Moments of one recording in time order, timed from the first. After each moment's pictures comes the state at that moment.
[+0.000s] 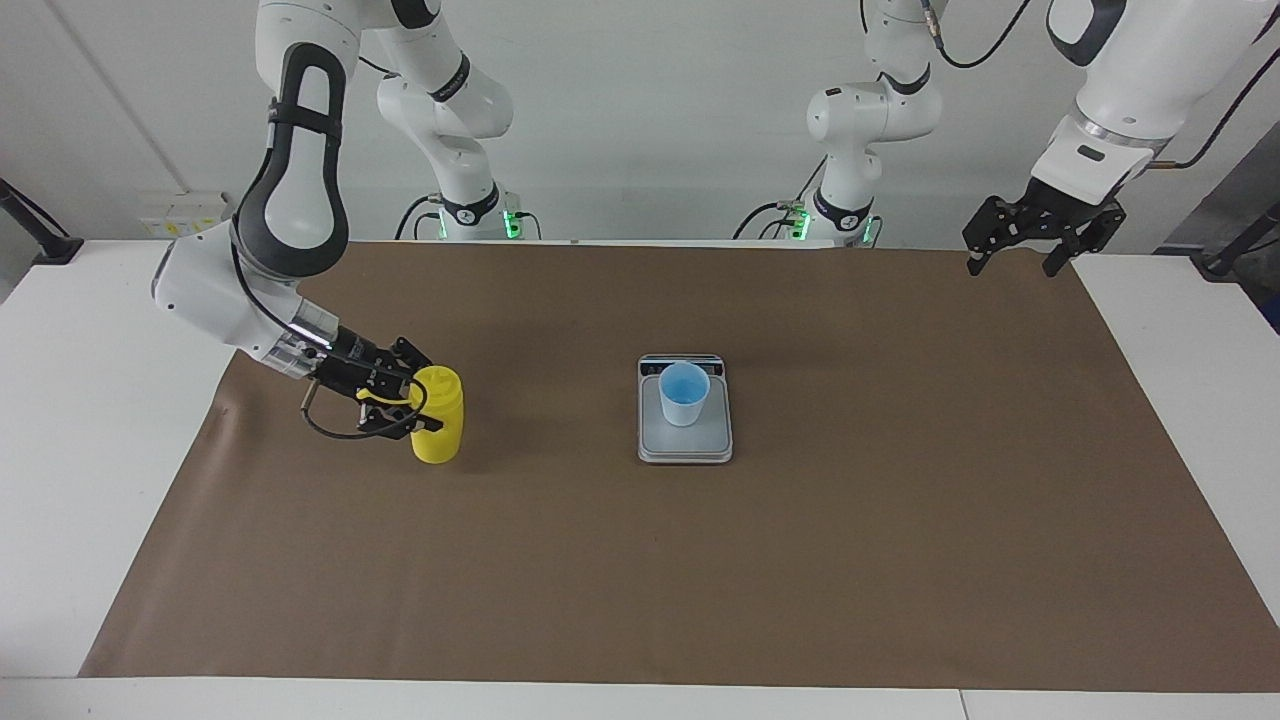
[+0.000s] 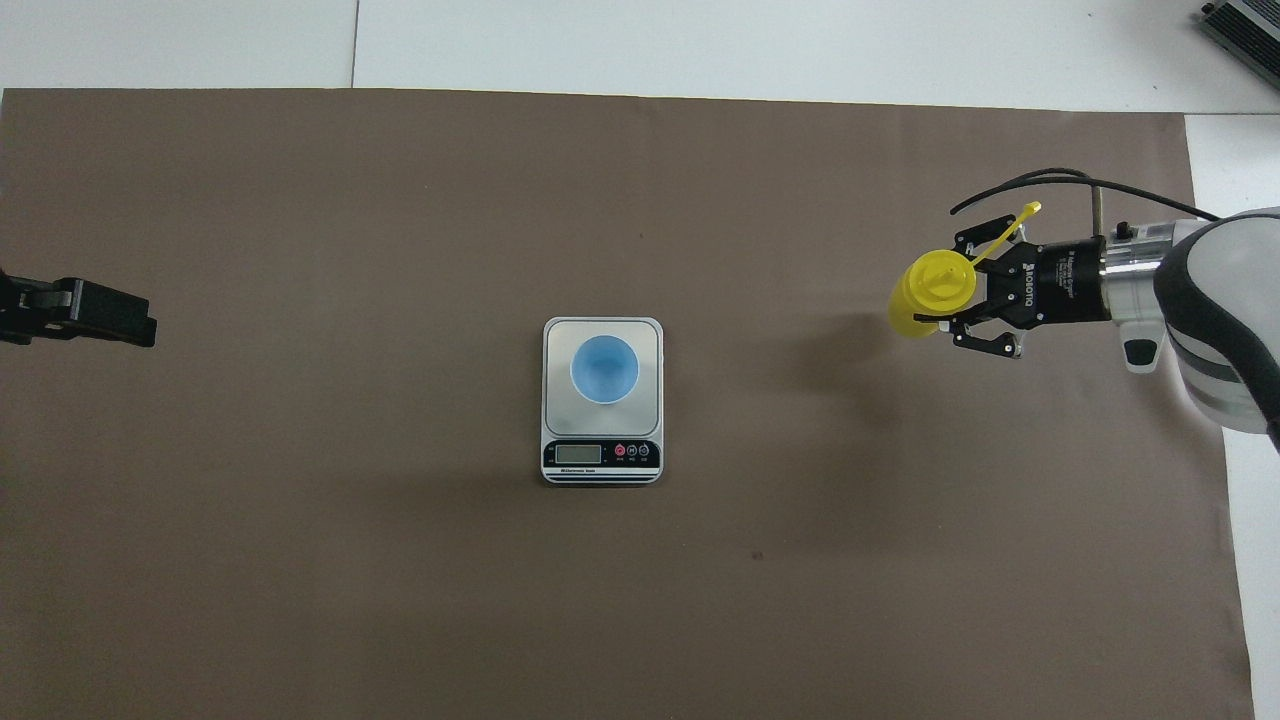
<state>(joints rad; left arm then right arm) 0.05 -0.02 -0.13 -1.56 -0.01 1.53 0.00 -0.18 0.25 0.05 -1.88 0.88 1.96 1.07</state>
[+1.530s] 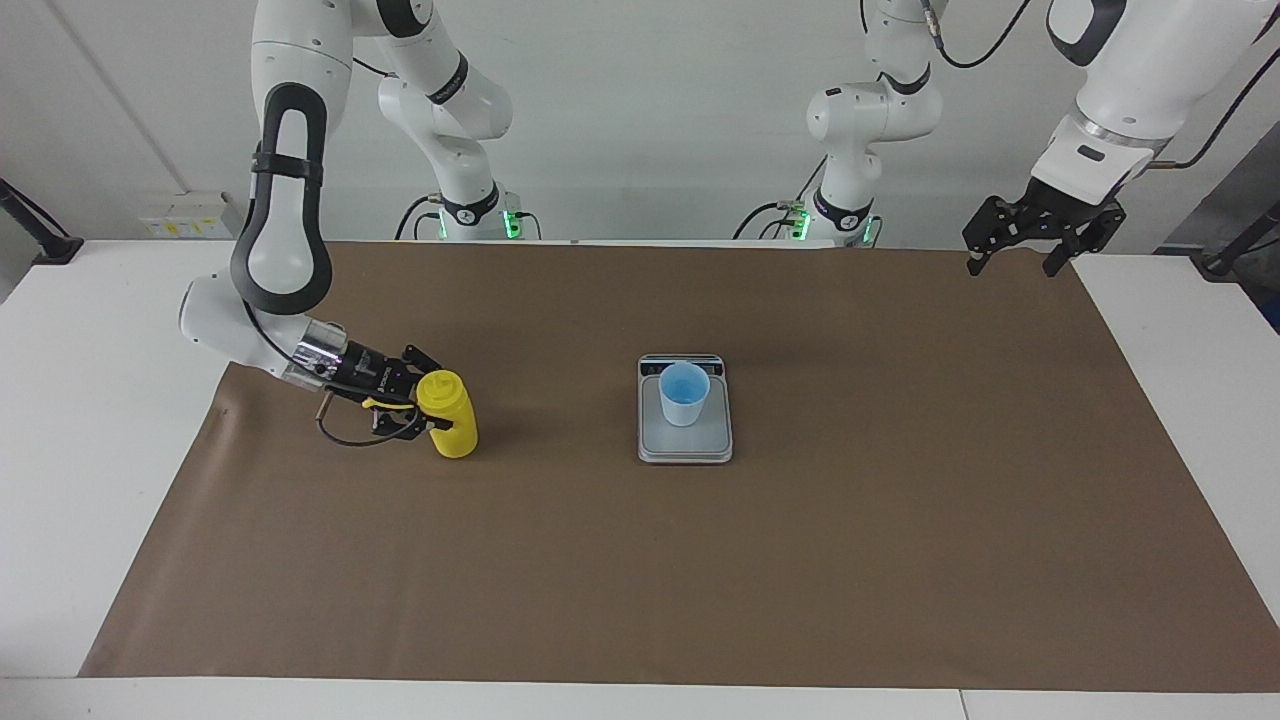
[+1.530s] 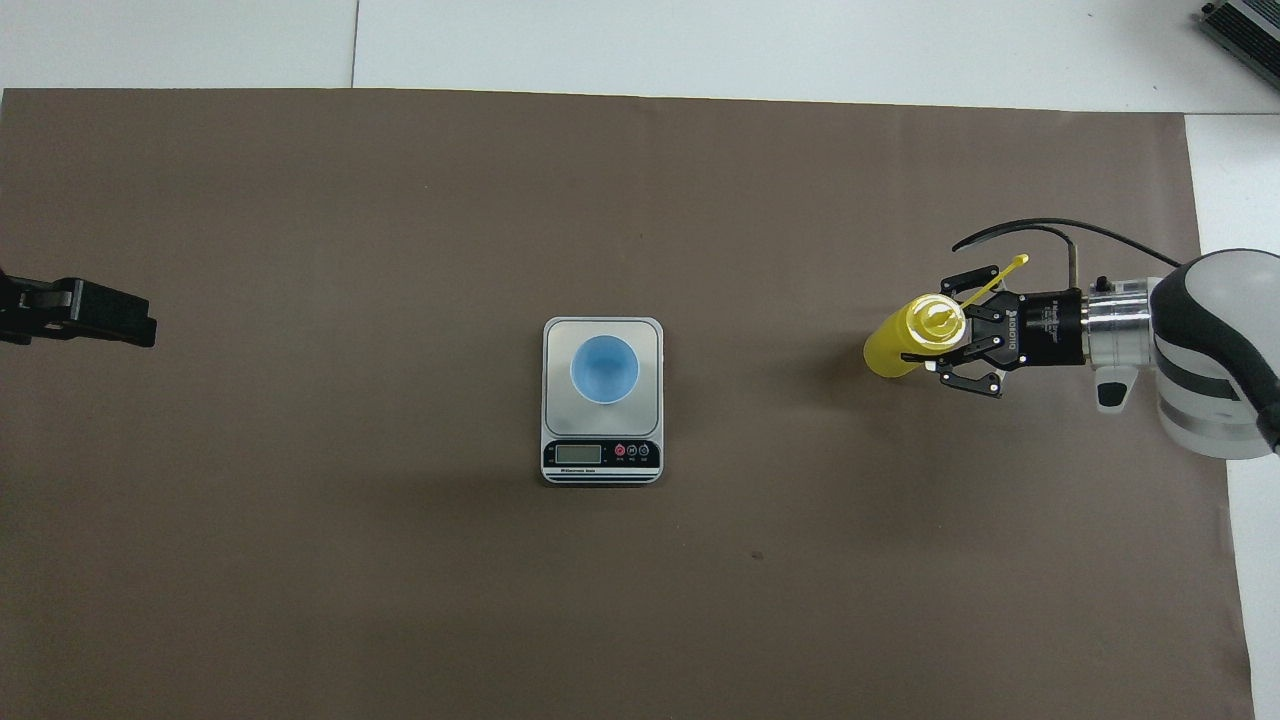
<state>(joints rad) 0.05 -0.02 -0.13 -1.56 -0.01 1.53 0.00 -0.22 0.29 0.05 -1.99 0.98 1.94 0.95</state>
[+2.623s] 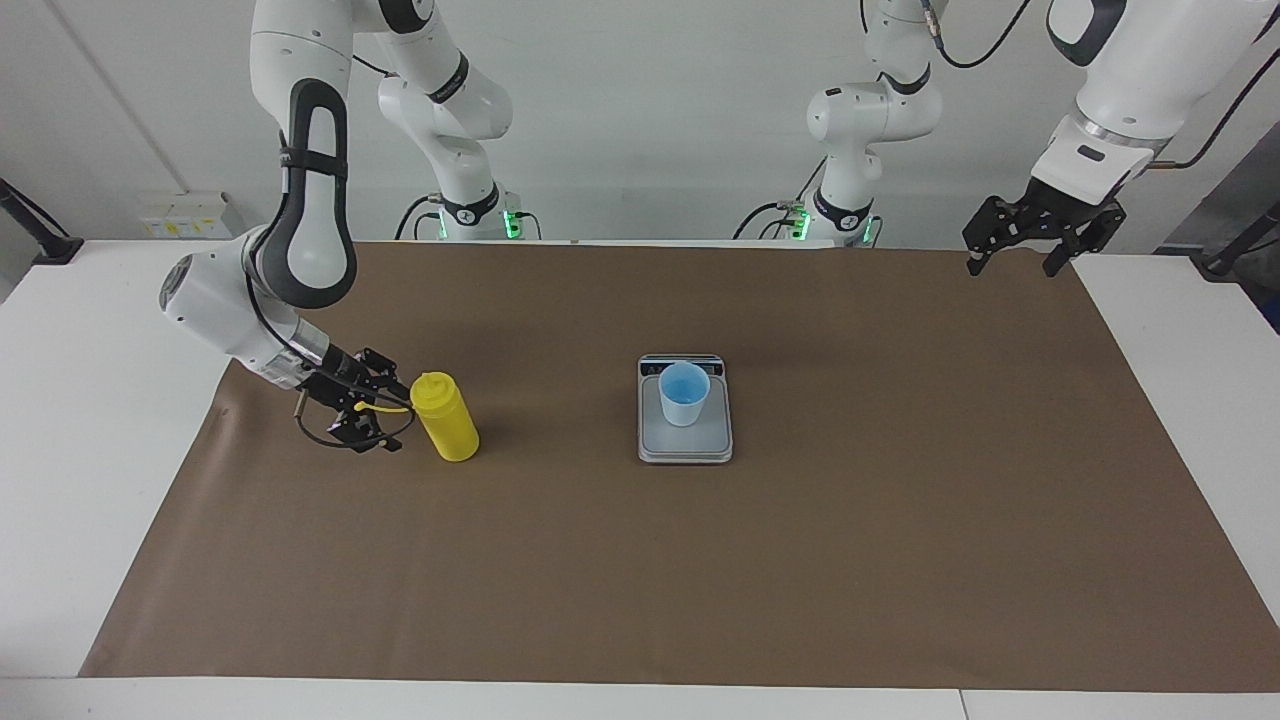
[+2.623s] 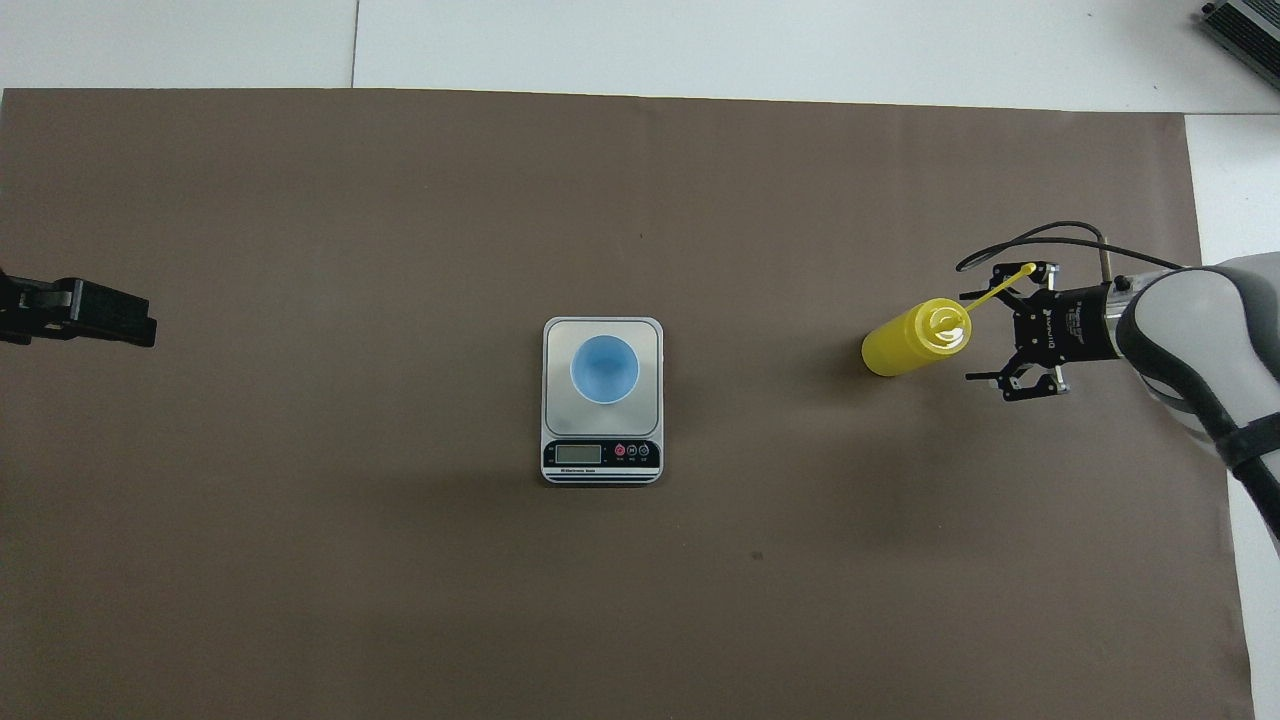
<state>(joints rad) 0.05 -0.02 -0.13 -1.56 -0.01 1.53 0.00 -0.23 0.26 0.04 -1.97 0.59 2.12 0.95</state>
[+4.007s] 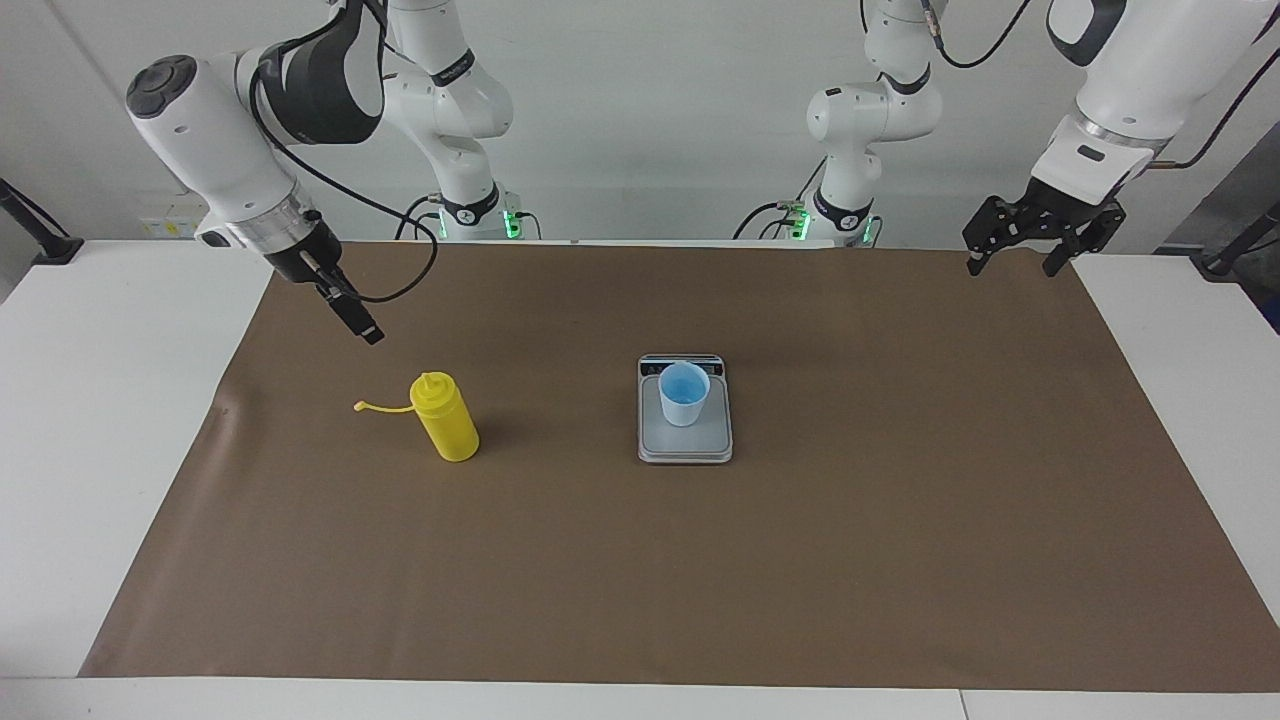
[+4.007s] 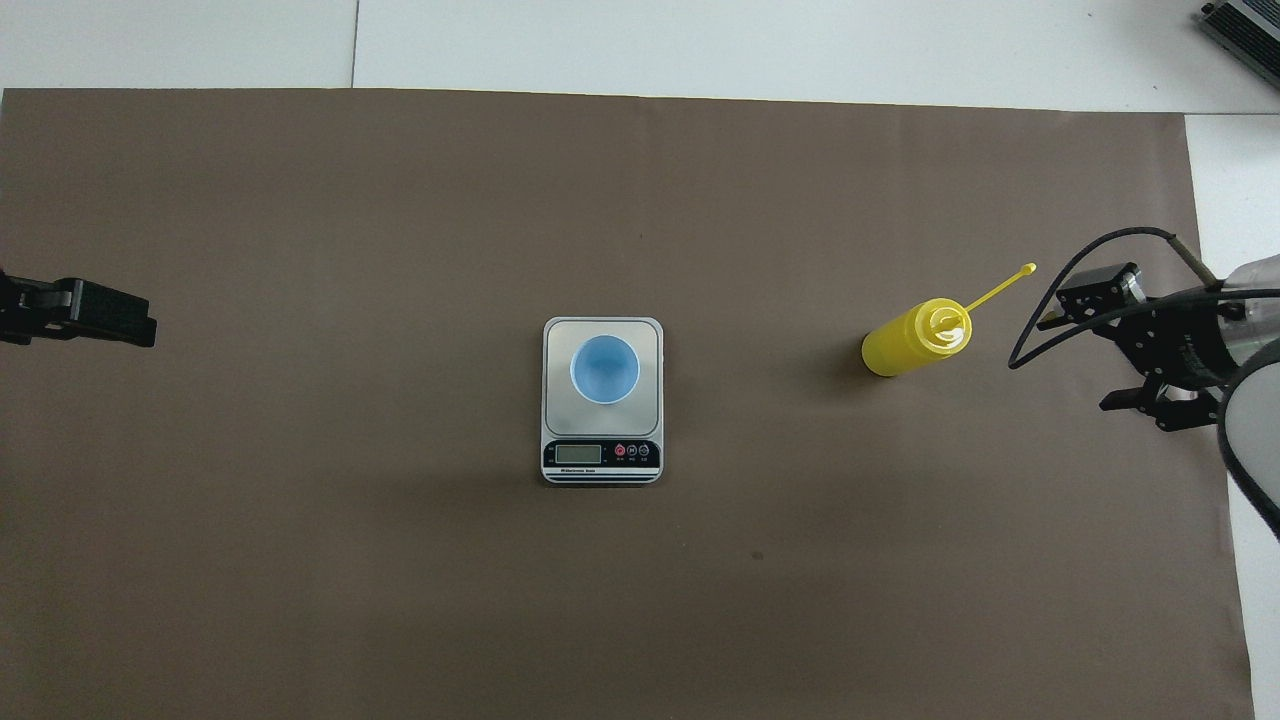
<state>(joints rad) 0.05 -0.02 -0.13 -1.56 -0.01 1.53 0.00 -0.15 -0.05 0.06 -1.88 0.14 1.81 0.71</state>
